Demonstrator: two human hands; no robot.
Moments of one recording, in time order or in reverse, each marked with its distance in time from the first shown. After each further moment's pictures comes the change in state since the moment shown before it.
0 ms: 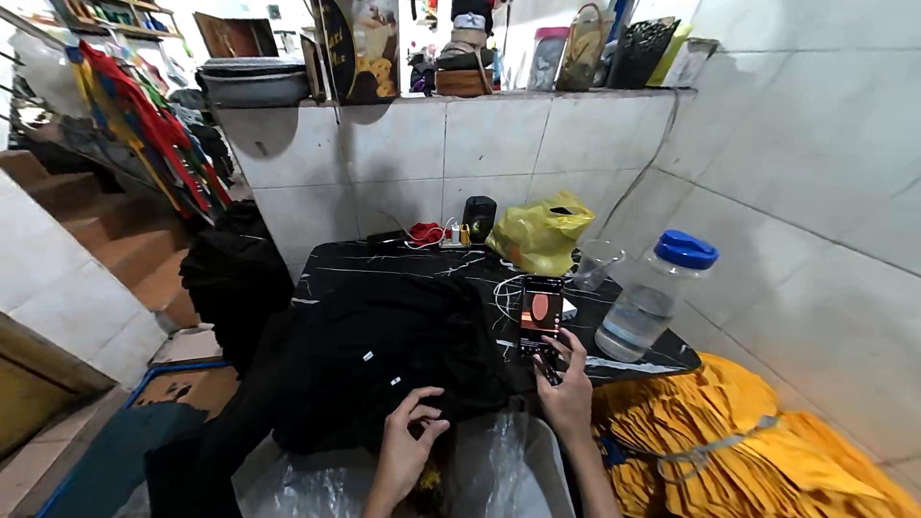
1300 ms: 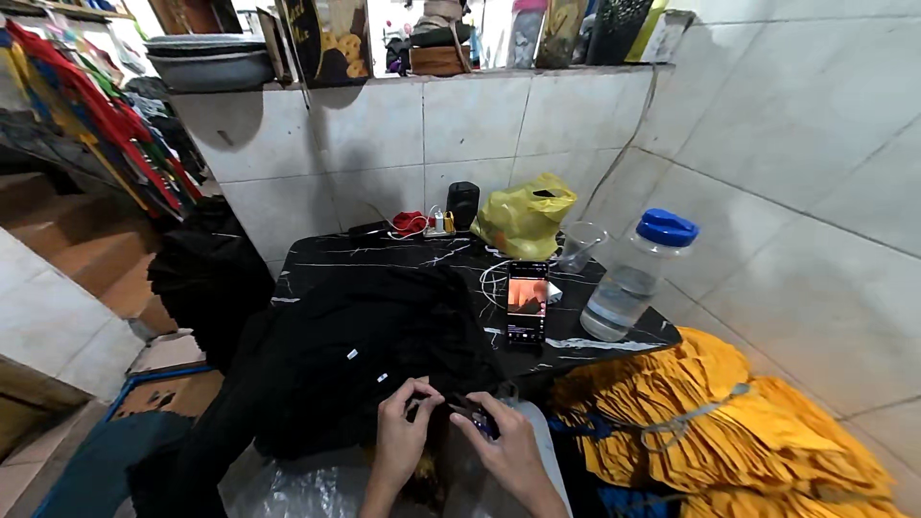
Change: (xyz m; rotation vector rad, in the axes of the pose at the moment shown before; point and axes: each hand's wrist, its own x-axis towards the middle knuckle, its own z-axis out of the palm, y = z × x) left_hand 0.014 0.010 0.013 0.041 0.099 0.212; right_hand -0.089 -0.078 0.004 0.096 -0.349 -0.117
